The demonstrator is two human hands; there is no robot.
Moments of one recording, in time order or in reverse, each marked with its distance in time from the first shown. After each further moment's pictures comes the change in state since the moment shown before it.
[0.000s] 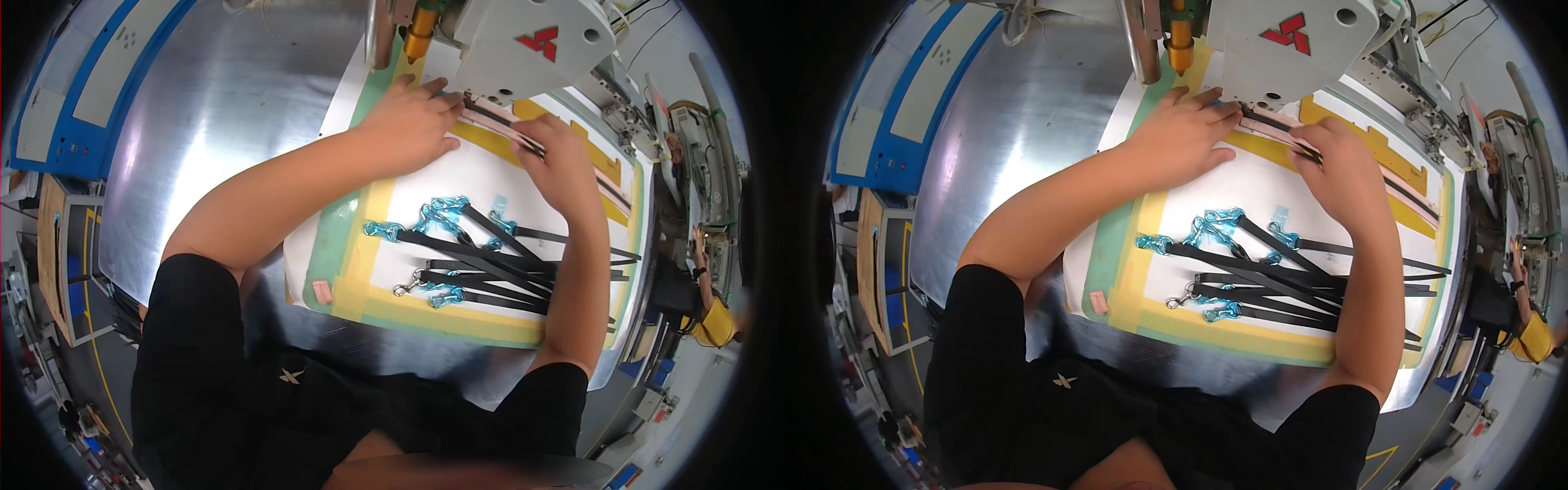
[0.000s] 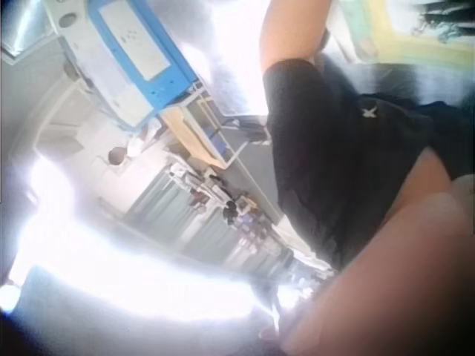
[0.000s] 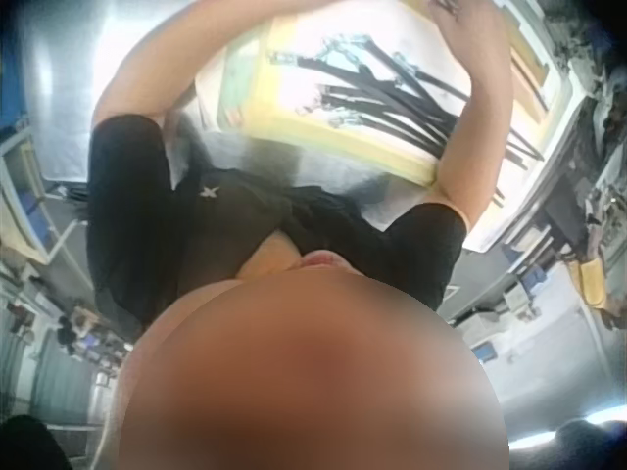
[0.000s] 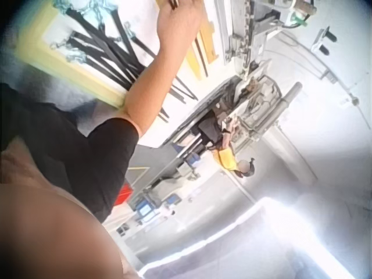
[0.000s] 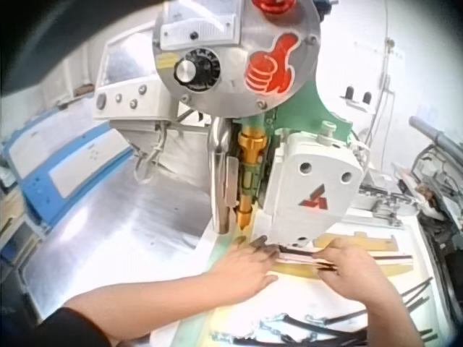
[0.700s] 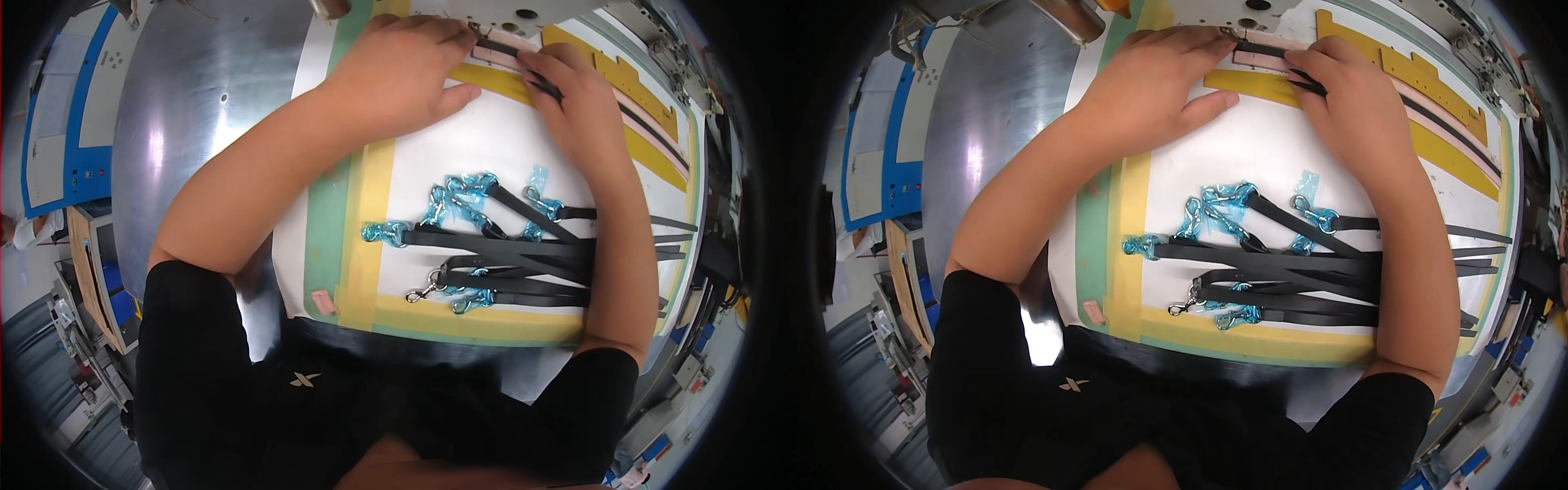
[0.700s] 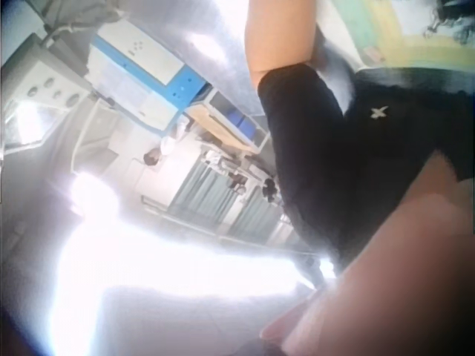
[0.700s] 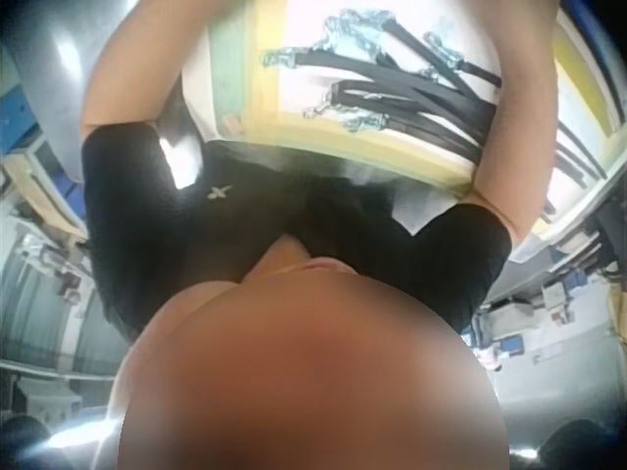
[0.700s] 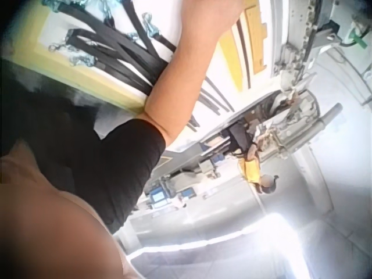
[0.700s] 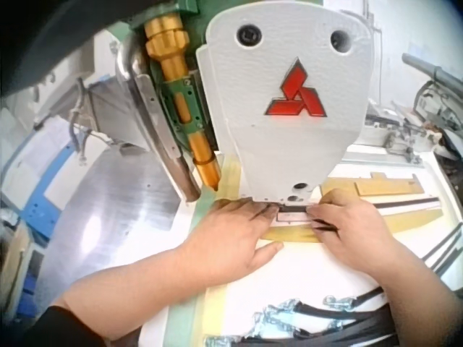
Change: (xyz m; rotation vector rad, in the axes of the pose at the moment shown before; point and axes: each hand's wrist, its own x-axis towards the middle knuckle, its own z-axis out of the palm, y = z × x) left_hand 0.014 -0.009 -0.003 -0.092 0.052 0.018; right_hand 0.012 0.034 0.061 0.023 0.180 -0.068
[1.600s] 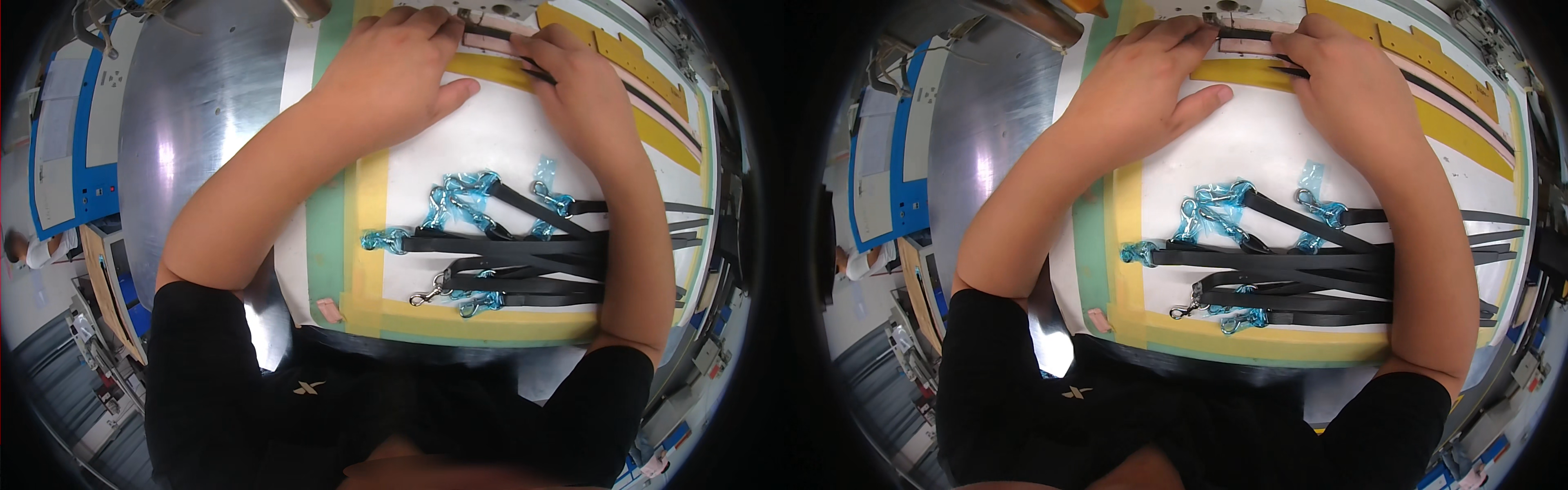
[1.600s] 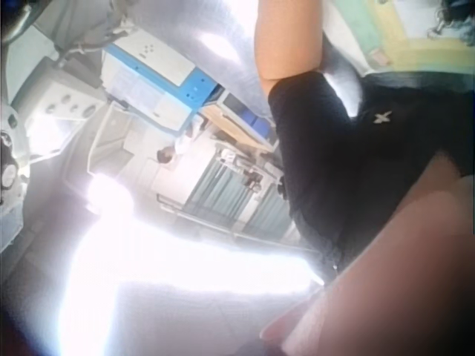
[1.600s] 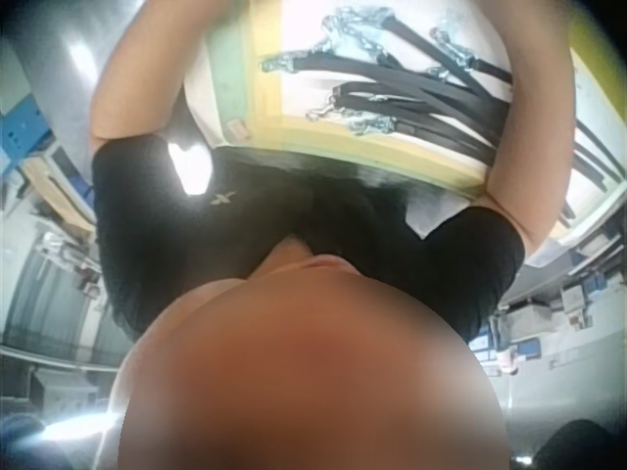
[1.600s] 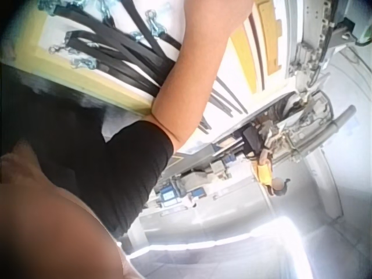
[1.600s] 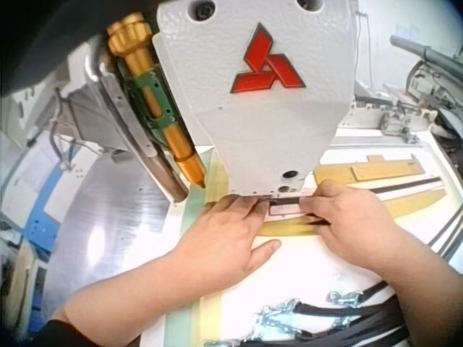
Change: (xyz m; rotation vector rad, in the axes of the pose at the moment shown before) left_hand 0.002 0.011 -0.005 0.127 -0.064 -0.022; right_hand -0.001 -0.008 -0.002 -0.131 -0.041 0.002
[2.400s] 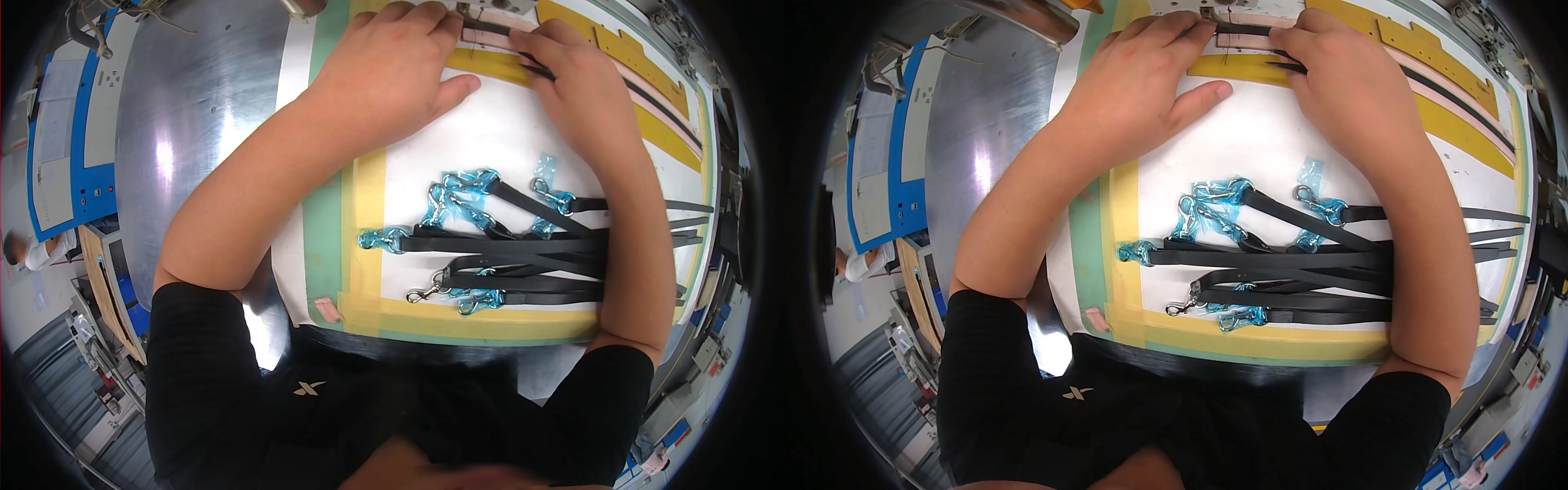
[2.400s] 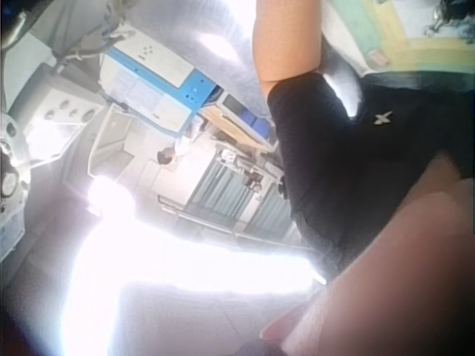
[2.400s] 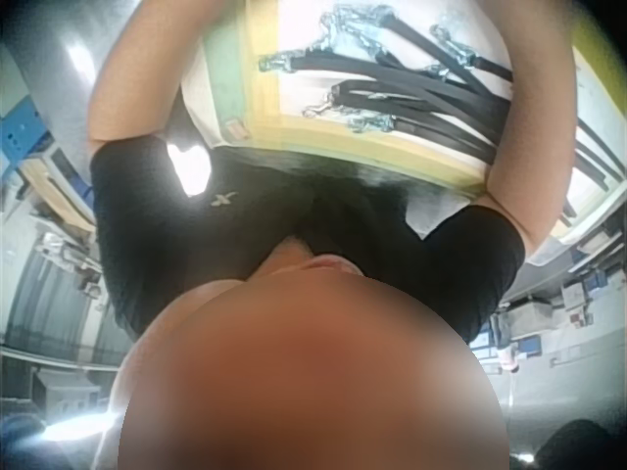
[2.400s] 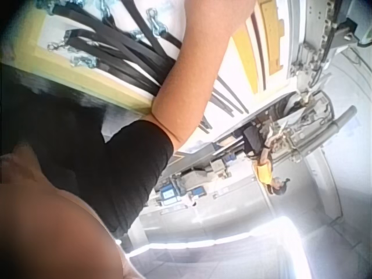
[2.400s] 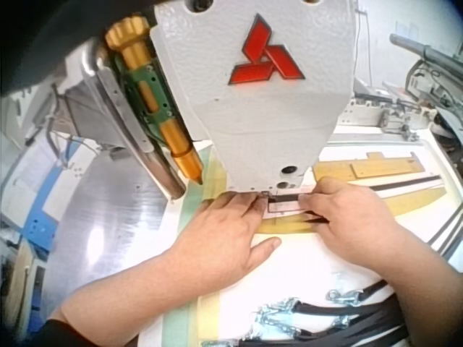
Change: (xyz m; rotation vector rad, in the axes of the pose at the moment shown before) left_hand 0.001 0.001 -0.001 0.027 0.000 -0.019; right_hand 0.003 -0.004 -0.006 0.018 -0.051 0.010
